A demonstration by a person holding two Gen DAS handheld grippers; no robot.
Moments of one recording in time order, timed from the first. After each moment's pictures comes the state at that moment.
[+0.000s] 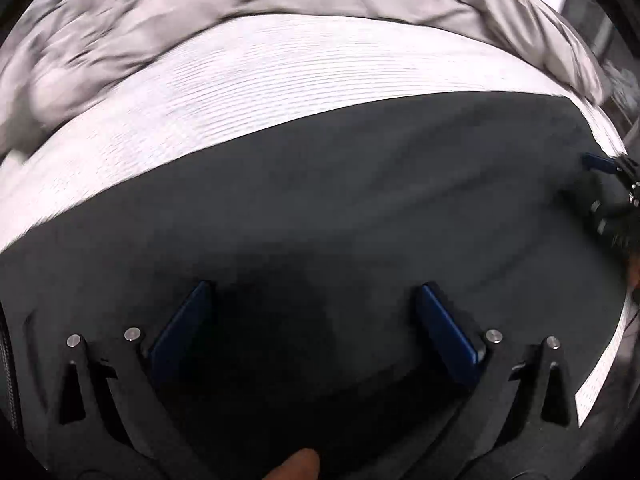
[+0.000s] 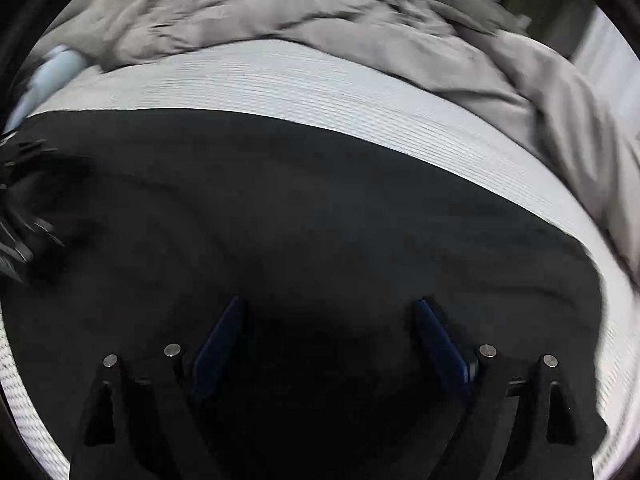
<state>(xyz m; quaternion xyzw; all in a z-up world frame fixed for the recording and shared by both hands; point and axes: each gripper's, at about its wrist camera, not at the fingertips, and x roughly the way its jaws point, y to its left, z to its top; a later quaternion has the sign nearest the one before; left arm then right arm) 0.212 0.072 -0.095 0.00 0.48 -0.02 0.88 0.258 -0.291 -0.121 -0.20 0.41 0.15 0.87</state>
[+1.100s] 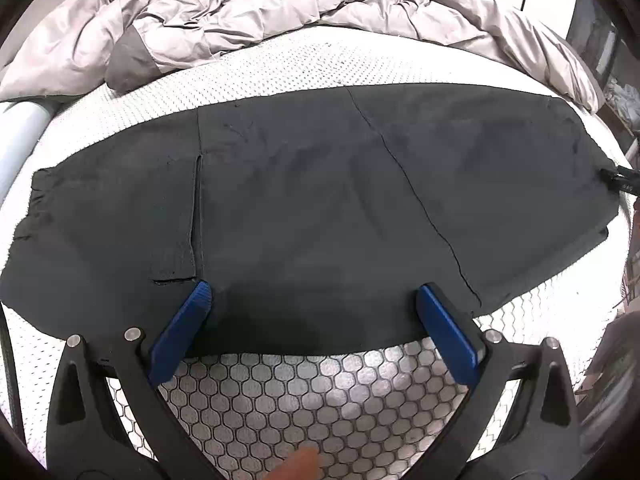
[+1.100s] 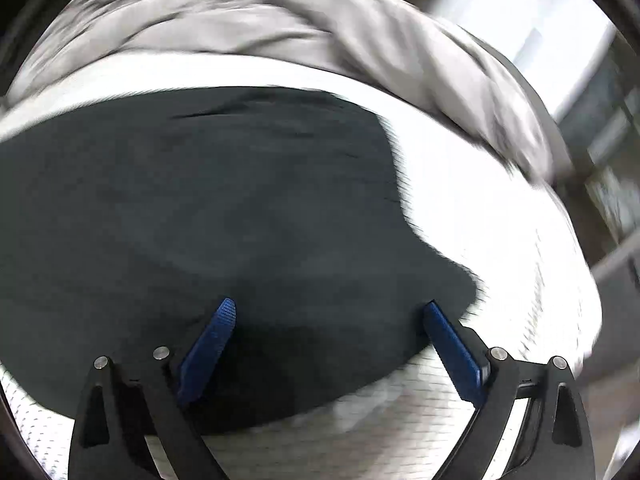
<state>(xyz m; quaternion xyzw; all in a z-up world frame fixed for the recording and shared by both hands) 0.076 0.173 -0.091 -0.01 0.44 0.00 0.90 0.205 -0.451 -0.121 -0.14 0.41 -0.05 0.90</state>
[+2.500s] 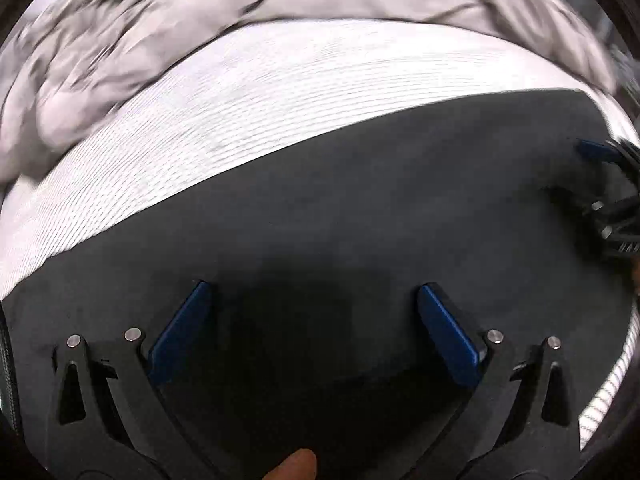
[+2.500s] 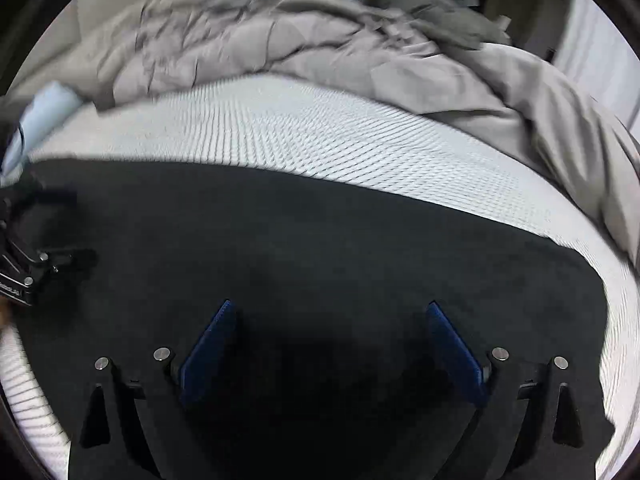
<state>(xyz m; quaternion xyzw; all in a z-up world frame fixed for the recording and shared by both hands) 0.226 0.067 -0.087 0.03 0.49 -0.01 0.87 0.249 -0.253 -0.099 -0.17 0.39 0.18 0.89</state>
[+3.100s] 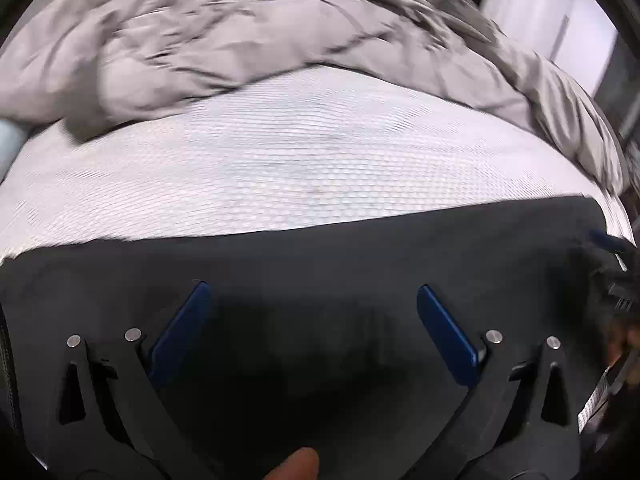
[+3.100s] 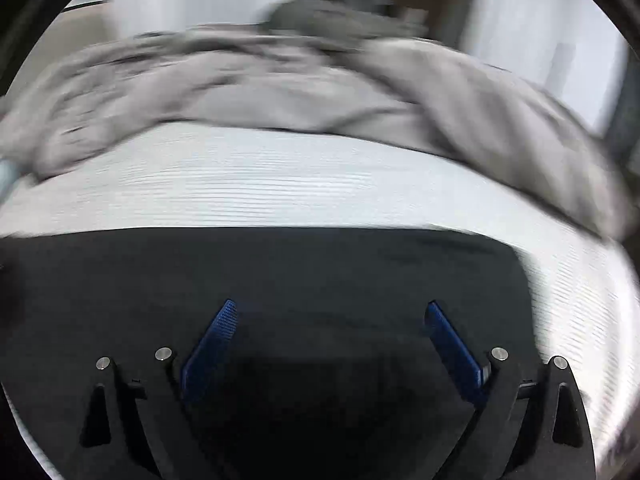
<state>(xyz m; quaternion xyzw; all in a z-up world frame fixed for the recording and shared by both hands) 0.218 0.115 -0.050 -0.07 0.43 0.01 0.90 0.247 -0.275 -0.068 -0.09 0.36 0.10 0.92</state>
